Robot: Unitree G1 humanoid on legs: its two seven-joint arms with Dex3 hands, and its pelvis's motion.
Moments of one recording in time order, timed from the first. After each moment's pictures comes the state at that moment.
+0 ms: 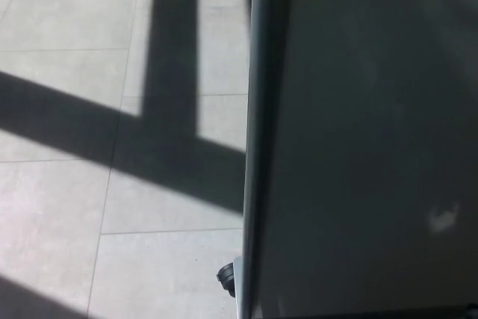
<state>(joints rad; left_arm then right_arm) -0.03 0.54 0.66 1.13 -0.26 -0.01 -0.40 -0.20 -0.29 -0.52 1.15 0.12 -0.04 0.32</state>
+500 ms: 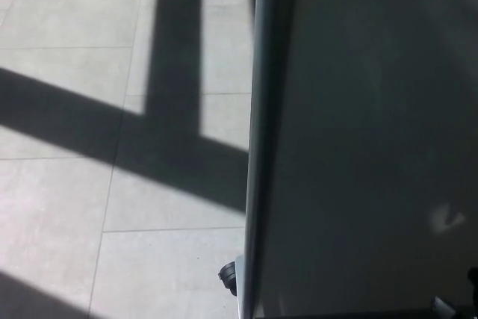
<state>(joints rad) -0.18 0.55 0.68 0.99 -0.37 -0.07 -0.55 -0.26 -0.29 -0.64 1.24 0.27 -0.11 0.50</state>
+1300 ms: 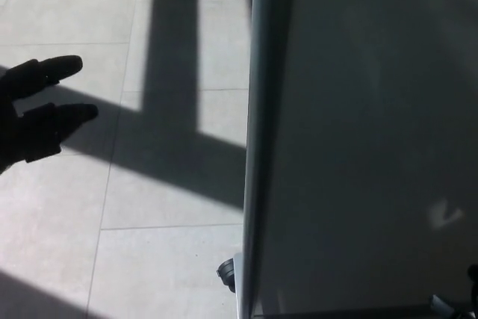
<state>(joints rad) -0.56 0.49 0.19 0.73 -0.23 -0.08 -0.47 -0.26 -0.29 -0.60 1.25 0.31 -0.15 0.53</state>
